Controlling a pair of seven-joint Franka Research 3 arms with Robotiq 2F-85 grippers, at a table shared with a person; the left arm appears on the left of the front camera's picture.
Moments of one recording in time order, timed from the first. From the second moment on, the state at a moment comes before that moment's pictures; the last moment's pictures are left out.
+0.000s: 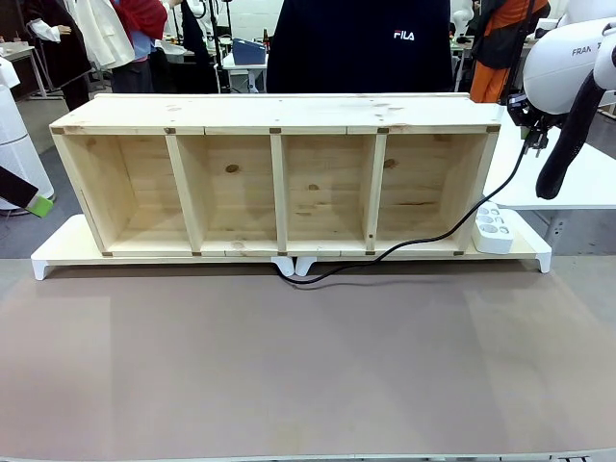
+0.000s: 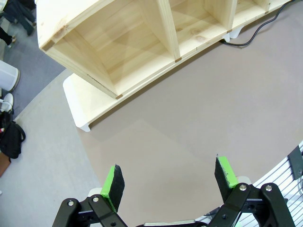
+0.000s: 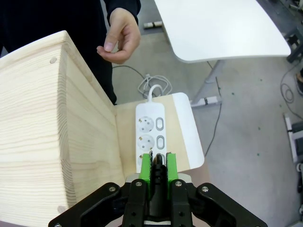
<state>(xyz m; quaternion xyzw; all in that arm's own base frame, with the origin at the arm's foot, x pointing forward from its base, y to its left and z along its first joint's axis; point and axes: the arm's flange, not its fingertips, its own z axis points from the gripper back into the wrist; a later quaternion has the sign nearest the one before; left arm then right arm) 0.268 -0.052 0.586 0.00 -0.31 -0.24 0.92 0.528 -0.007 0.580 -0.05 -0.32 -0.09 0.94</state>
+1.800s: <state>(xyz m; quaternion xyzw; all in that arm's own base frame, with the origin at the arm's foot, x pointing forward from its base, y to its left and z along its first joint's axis) 0.268 -0.052 0.586 0.00 -0.31 -0.24 0.92 0.528 -0.007 0.580 -0.05 -0.32 -0.09 0.94</state>
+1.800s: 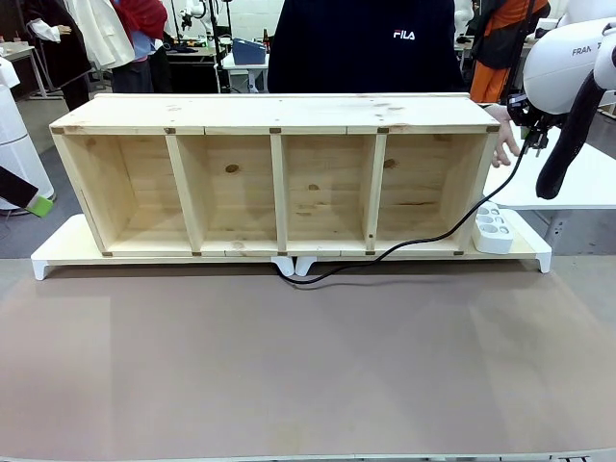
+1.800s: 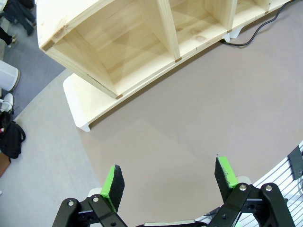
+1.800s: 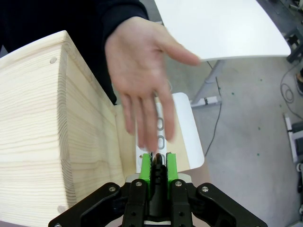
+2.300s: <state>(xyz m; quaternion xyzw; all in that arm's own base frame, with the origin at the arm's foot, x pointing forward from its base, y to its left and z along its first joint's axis) 0.268 -0.052 0.586 0.00 -0.31 -0.24 0.92 0.528 -0.006 0.580 -0.05 -0.32 -0.09 0.94</state>
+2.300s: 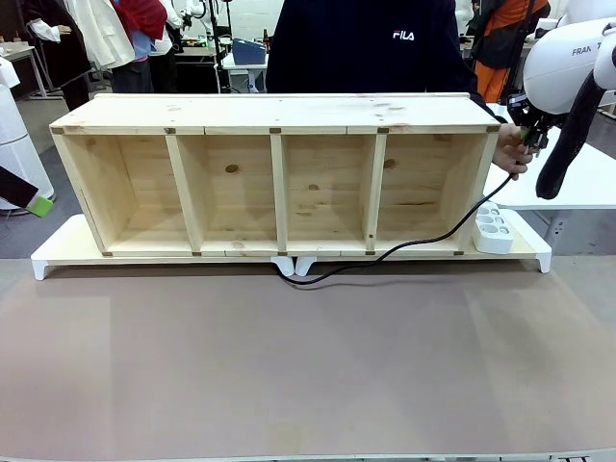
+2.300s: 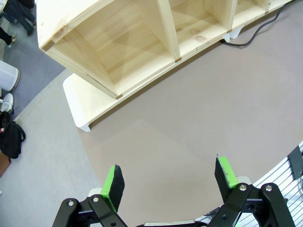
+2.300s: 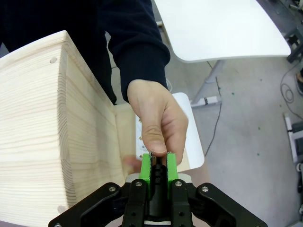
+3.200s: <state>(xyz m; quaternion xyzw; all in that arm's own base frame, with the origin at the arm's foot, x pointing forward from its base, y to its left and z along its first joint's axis) 0.268 -0.052 0.586 0.00 -0.31 -0.24 0.92 0.528 -0.007 0.579 -0.05 -0.31 -0.10 0.95</state>
